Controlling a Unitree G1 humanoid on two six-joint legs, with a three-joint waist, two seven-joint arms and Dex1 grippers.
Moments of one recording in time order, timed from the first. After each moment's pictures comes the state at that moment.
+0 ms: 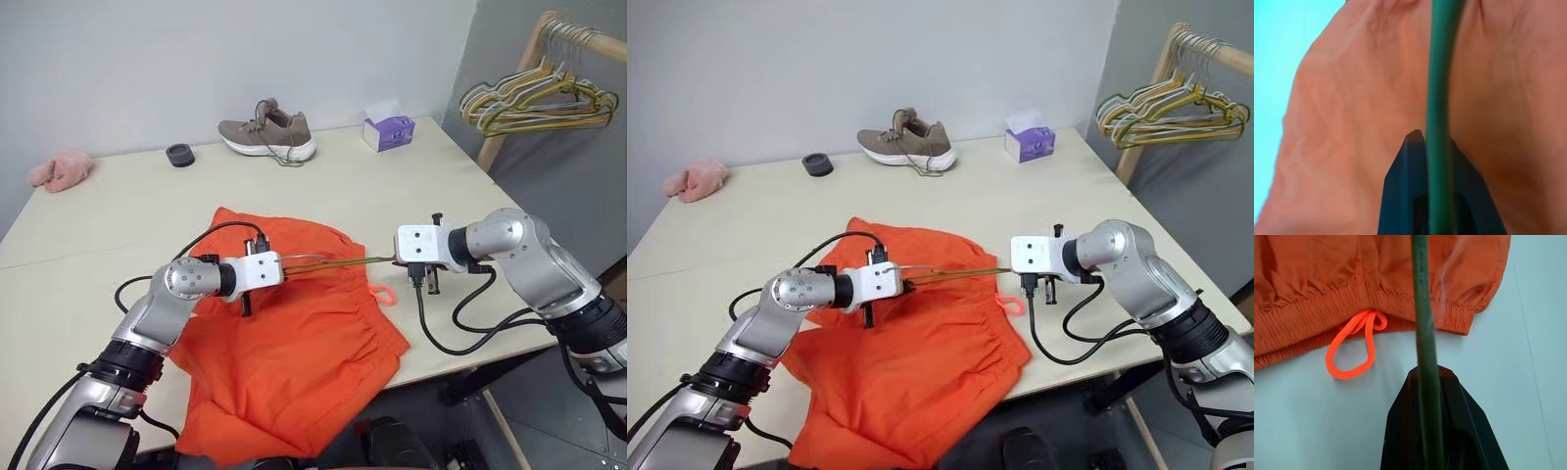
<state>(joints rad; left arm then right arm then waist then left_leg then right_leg) -0.44 0.70 -0.24 0.13 0.09 0.05 -0.97 -0.73 -0.80 0.48 -0.14 -0.14 0.43 1.12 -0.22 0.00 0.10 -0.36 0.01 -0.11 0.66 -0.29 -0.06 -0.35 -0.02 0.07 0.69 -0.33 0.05</state>
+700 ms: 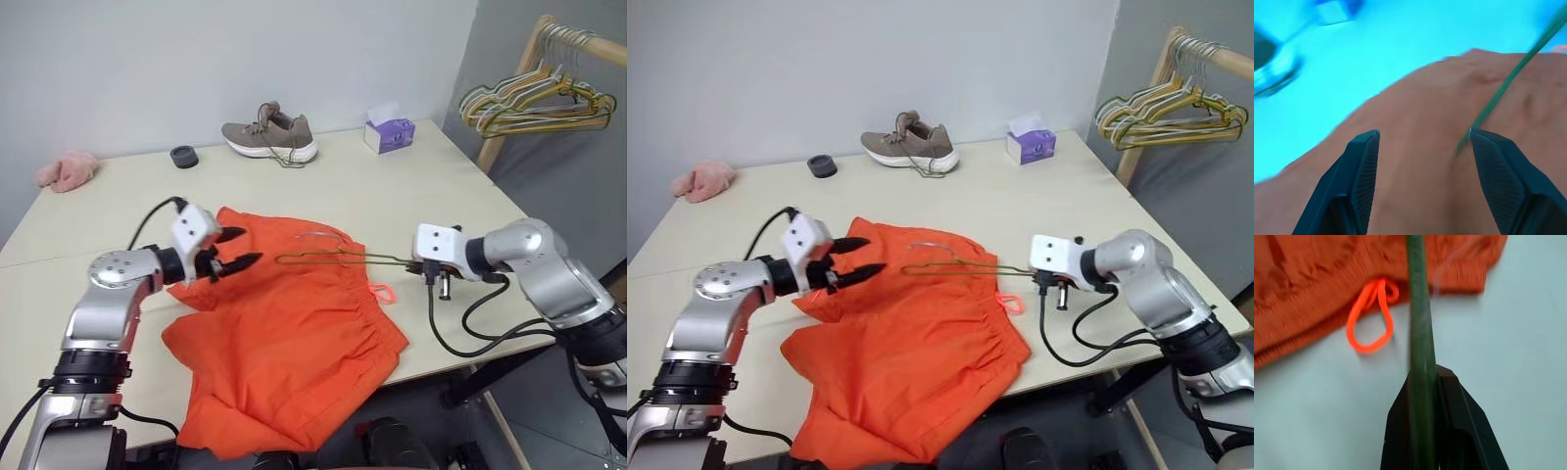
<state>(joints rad) -0.39 0.73 0.14 0.21 -0.27 0.24 -0.98 -0.59 -0.83 0.32 -0.14 -0.05 0.61 1.13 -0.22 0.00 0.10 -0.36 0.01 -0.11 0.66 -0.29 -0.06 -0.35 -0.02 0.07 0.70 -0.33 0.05</state>
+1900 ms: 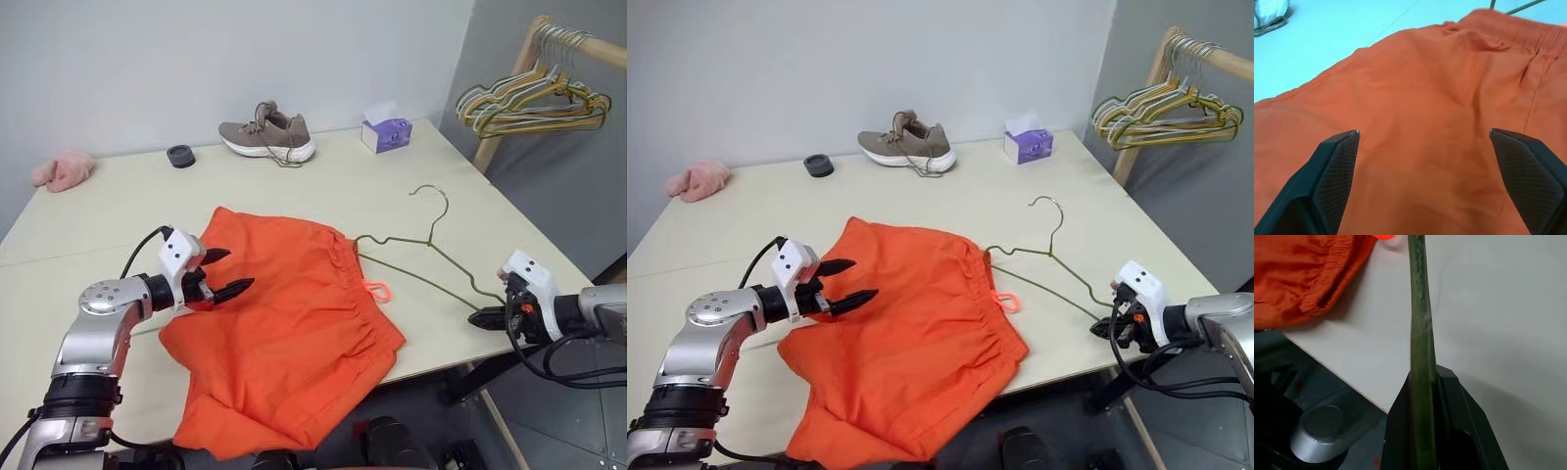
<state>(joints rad) -0.27 0.72 0.12 0.20 -0.29 0.22 -0.99 -0.19 -1.02 -0.09 -0.36 0.47 1.16 1.05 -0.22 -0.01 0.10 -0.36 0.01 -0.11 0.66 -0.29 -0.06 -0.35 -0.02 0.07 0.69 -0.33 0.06</state>
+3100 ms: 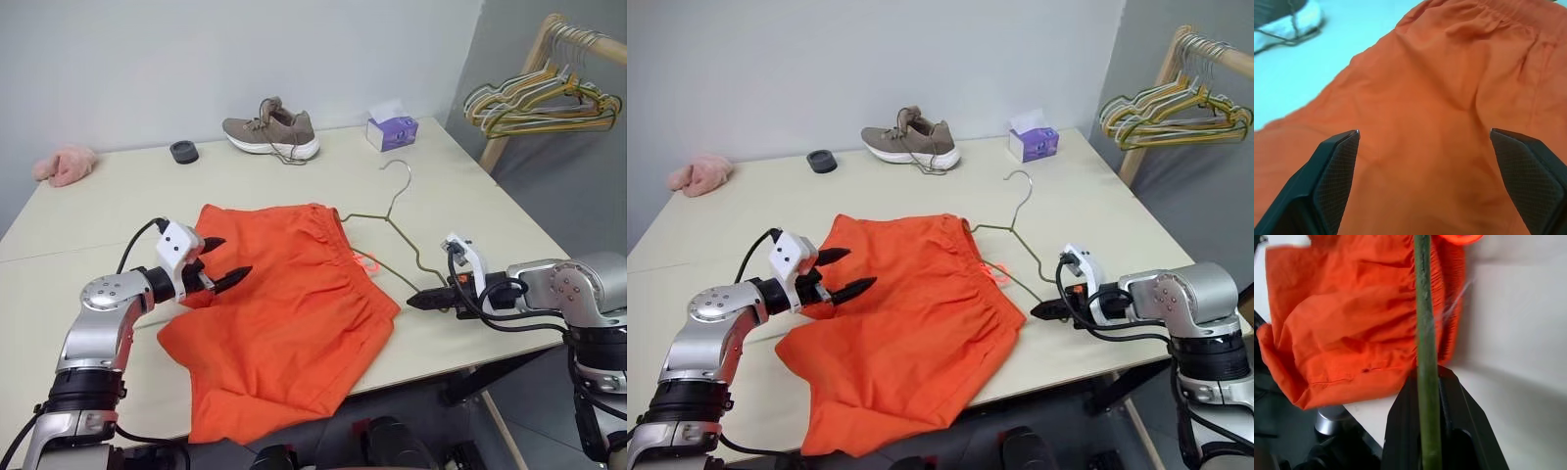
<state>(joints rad) -0.35 0.70 0.15 0.26 -0.30 0.19 -0.92 -0.55 -0.70 0.02 -0.25 0.66 1.49 0.81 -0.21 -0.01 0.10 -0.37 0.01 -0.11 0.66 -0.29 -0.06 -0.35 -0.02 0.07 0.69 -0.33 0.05</state>
